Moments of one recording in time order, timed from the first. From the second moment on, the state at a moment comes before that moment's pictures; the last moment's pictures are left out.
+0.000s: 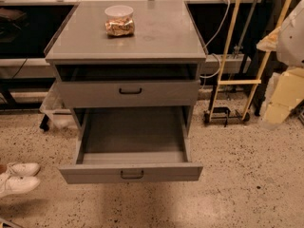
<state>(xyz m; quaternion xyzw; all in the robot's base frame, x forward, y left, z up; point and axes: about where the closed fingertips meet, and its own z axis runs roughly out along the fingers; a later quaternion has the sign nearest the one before) 0.438 -0.217 0.976 -0.60 0.78 -0.03 0.16</state>
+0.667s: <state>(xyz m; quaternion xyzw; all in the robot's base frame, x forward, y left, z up) 0.439 -0.203 0.949 -0.63 0.76 -0.03 0.15</state>
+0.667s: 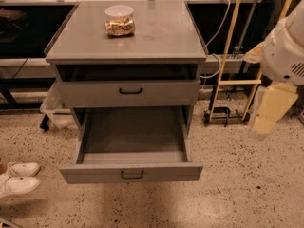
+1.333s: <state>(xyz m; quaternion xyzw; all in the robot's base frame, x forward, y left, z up) 0.427 -0.126 0.778 -0.69 0.71 0.09 0.15</state>
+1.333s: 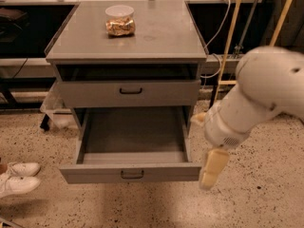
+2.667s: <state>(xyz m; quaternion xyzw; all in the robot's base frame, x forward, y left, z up) 0.409 -0.075 0.467 -0.59 0.78 0.18 0.08</state>
